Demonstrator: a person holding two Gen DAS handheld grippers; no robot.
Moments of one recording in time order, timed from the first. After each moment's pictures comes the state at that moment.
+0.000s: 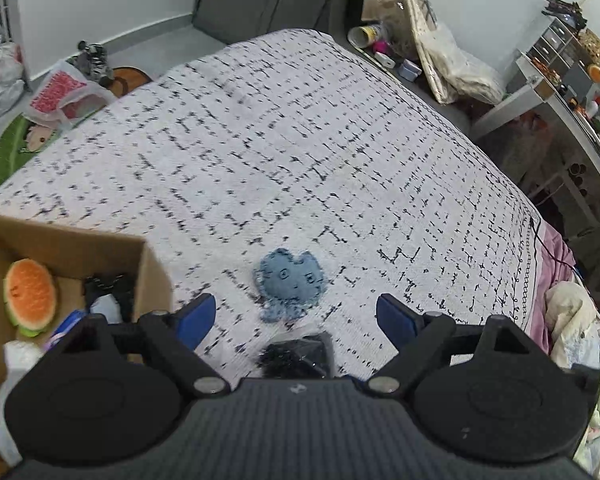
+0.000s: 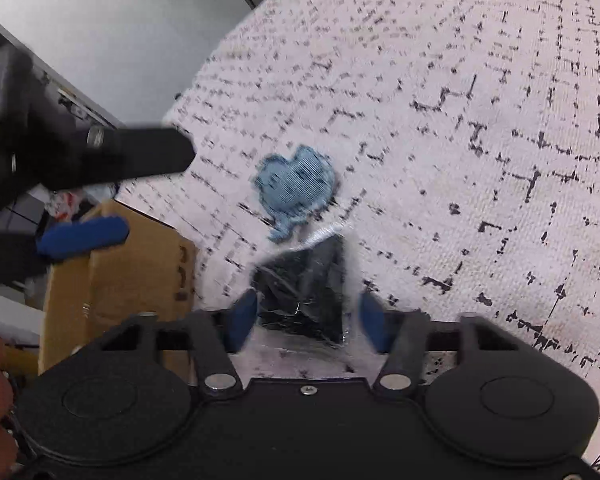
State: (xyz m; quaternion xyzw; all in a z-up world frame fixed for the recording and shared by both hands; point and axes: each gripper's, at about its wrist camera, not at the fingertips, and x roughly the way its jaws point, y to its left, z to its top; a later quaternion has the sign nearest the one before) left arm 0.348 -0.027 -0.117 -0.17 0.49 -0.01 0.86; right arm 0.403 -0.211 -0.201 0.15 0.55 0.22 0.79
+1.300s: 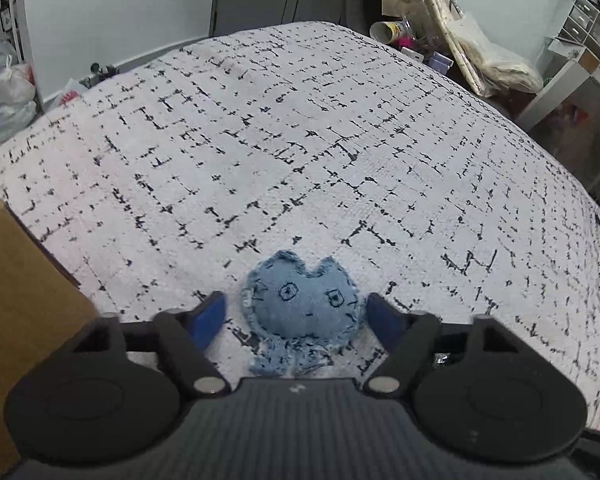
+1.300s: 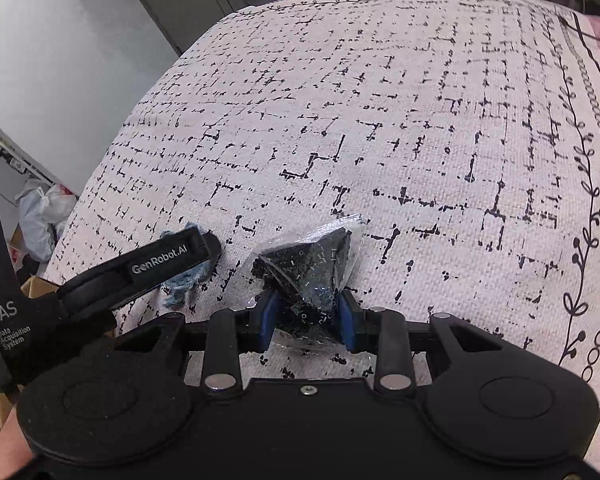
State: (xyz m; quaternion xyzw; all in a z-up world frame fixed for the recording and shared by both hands) left arm 0.384 -0.063 -0.216 -0.12 0.44 0.05 0.89; right arm 0.417 -0.259 -0.189 0.14 0.51 0.11 0.84
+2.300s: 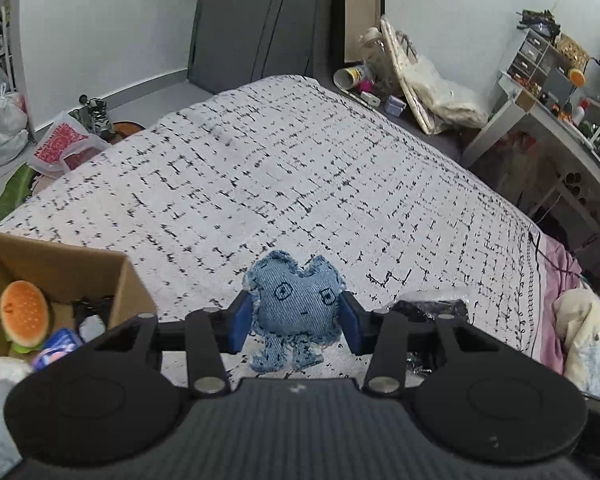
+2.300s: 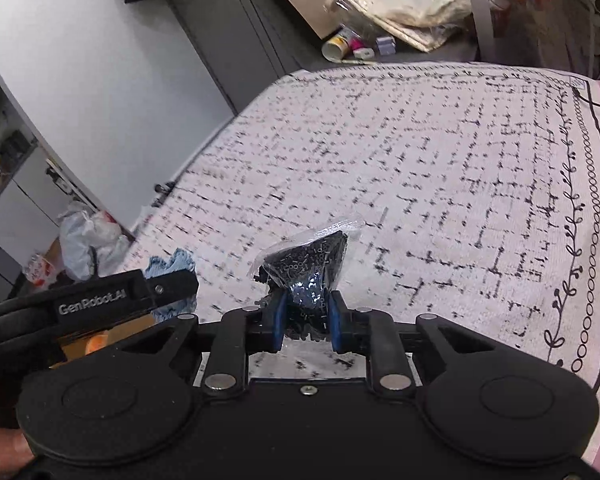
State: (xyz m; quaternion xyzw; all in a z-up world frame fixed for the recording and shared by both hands) left arm 0.322 -0.053 -0.112 -0.14 0.40 0.01 0.90; right arm 0.385 -0.268 -0.125 0.16 0.42 0.16 0.88
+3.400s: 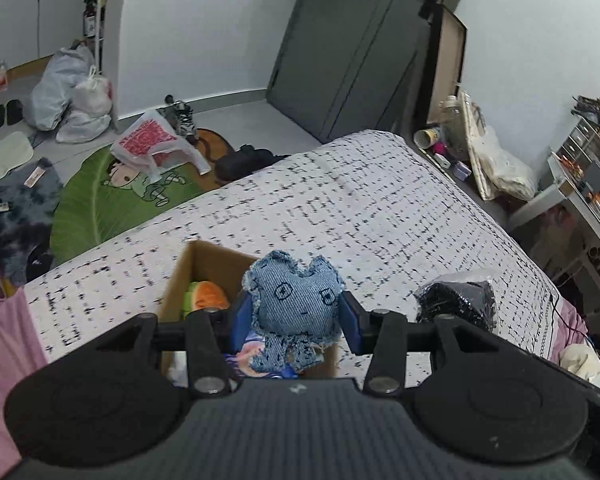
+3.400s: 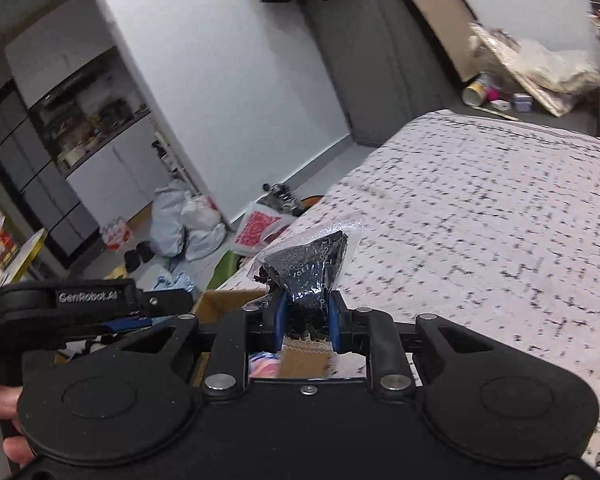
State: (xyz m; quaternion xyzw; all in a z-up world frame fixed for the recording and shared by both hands) left arm 0.229 0.089 -0.046 -0.20 0.38 0.10 0.90; right arm 0.331 -0.169 -0.060 0.11 0.35 0.31 0.88
